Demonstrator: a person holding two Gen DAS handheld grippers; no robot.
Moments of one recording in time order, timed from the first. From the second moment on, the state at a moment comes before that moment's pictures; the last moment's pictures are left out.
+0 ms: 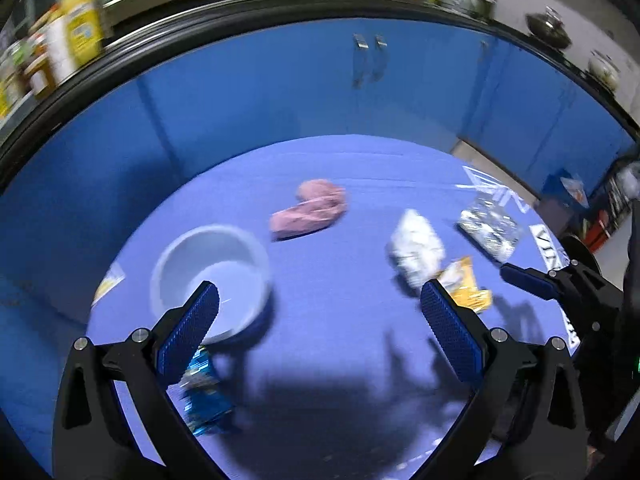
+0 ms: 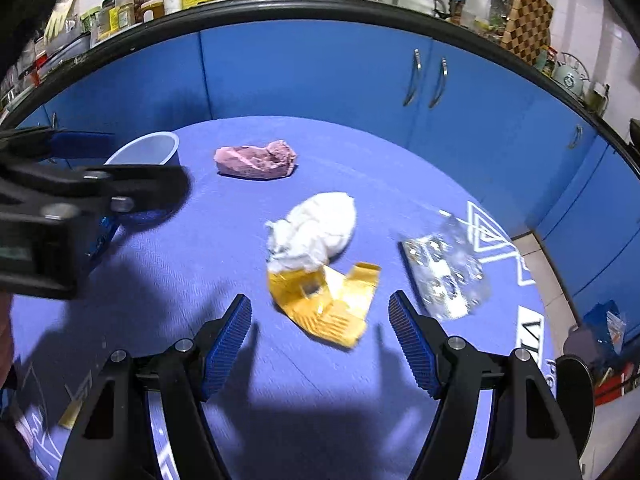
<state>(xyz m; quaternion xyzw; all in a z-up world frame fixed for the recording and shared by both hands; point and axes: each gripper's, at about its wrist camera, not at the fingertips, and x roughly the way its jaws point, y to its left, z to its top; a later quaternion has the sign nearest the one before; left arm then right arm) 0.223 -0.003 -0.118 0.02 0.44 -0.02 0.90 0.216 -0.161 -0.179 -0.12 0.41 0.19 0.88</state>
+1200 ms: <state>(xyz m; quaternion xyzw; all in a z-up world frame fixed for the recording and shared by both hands) 0.182 0.067 -0.174 -0.06 0.50 0.04 0.87 0.203 -0.148 -0.181 -0.15 0.42 0.17 0.88</state>
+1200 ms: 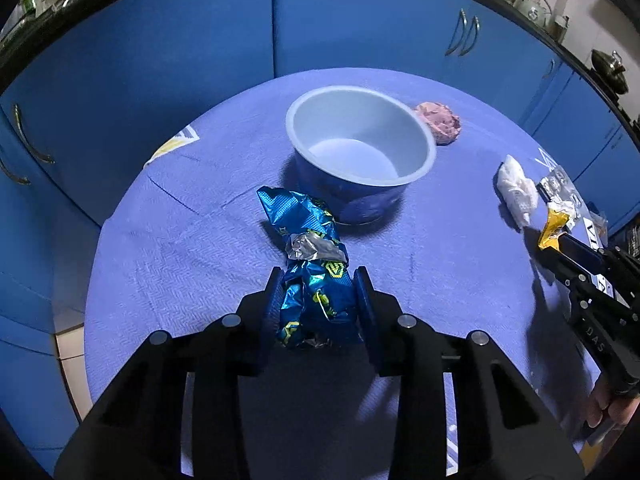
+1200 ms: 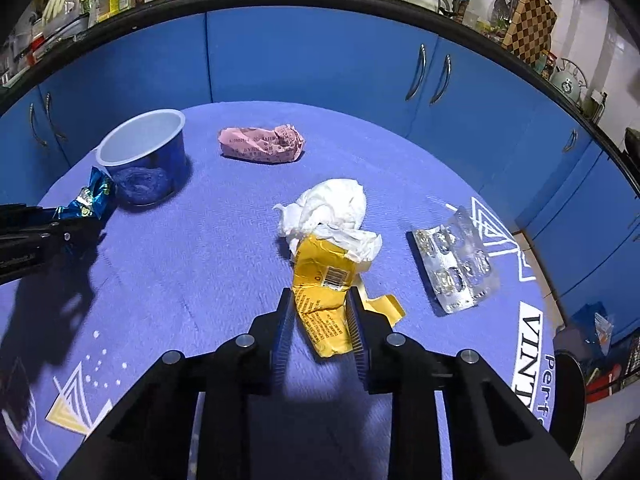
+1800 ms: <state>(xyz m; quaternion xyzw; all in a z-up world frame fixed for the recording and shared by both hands) 0.156 -0.014 -0.122 -0.01 0.46 -0.02 0.89 0.156 -0.206 -0.127 -0.11 0.37 0.15 0.91</state>
